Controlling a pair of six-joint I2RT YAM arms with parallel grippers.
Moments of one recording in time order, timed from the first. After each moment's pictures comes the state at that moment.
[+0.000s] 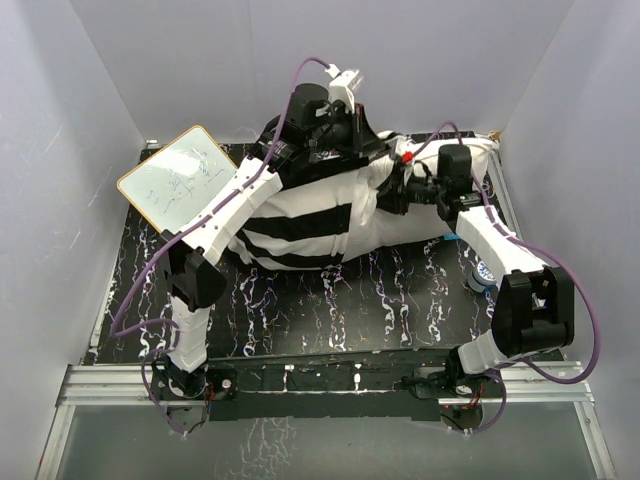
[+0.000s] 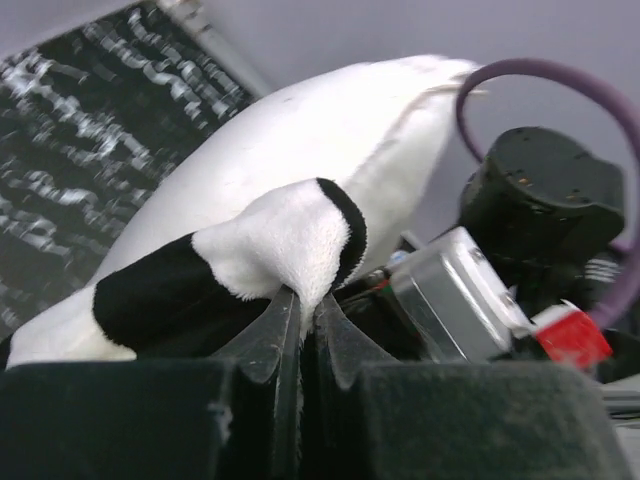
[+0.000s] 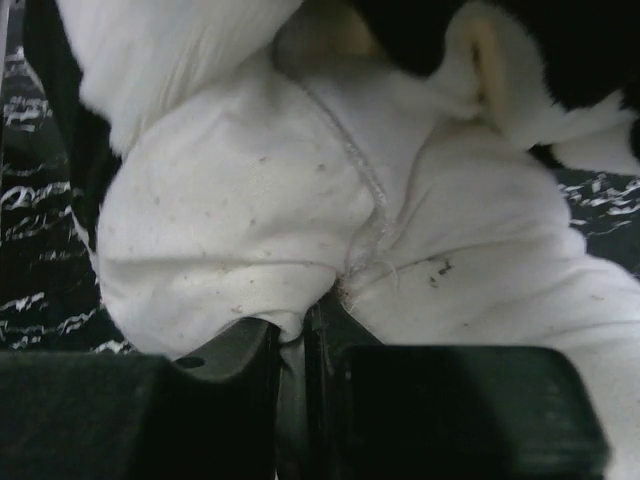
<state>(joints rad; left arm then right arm) -0.69 2.01 2.19 -0.49 0.37 -0.35 0.14 1.49 1.08 -0.08 -1.12 -0.44</state>
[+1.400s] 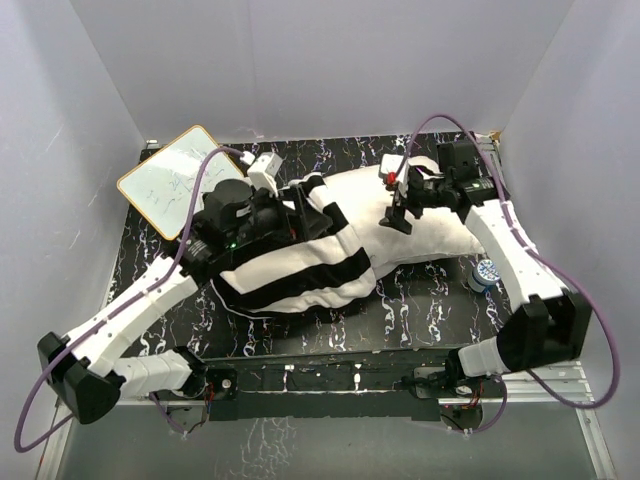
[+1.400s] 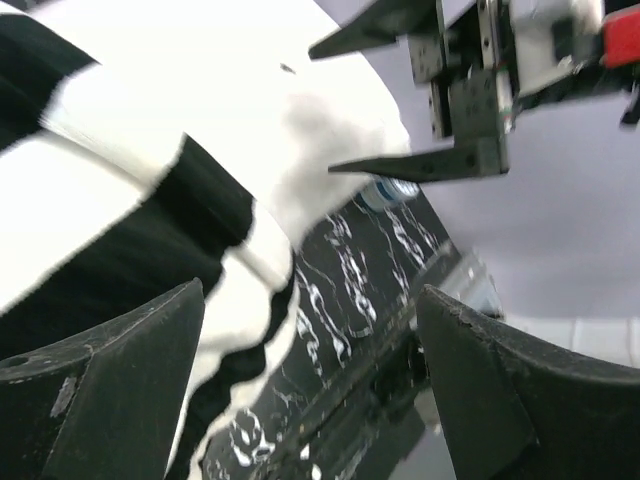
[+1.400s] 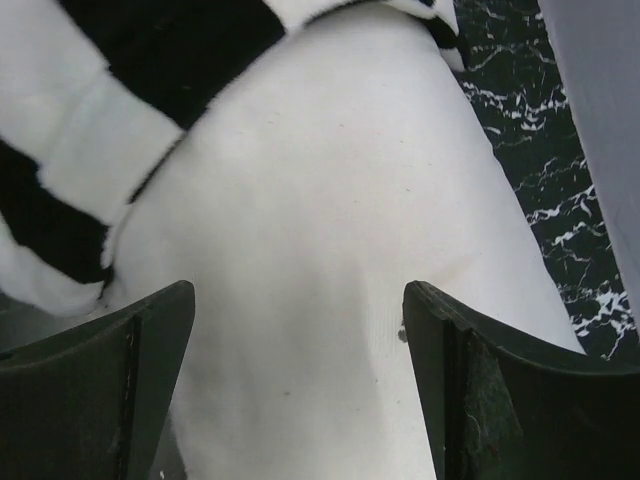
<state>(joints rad) -0.70 1.12 1.09 -0.26 0.24 -0.58 0.18 1.37 1.34 -0.76 -0.81 -1.00</state>
